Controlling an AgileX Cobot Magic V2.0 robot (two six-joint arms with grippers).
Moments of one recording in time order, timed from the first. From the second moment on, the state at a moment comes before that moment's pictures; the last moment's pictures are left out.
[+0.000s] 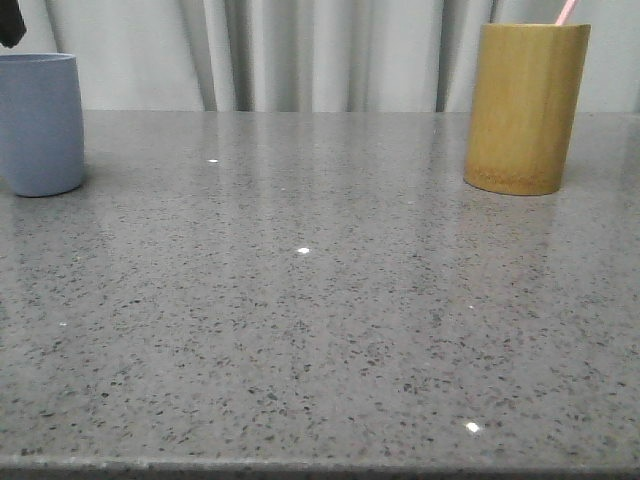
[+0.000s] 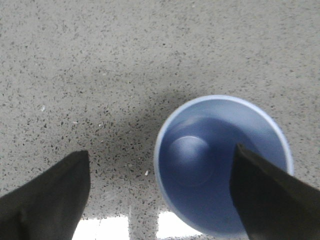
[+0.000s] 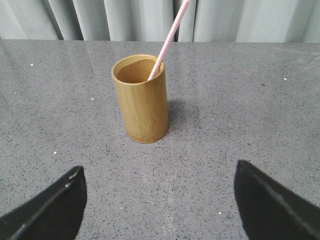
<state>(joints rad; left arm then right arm) -0.06 1.58 -1.48 -0.11 0.97 0.00 0.14 0.44 -0.81 0.06 0.78 0.09</state>
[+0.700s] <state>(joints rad) -0.06 1.67 -1.48 -0.12 0.97 -0.01 0.14 0.44 -0.81 0.06 0.78 0.09</state>
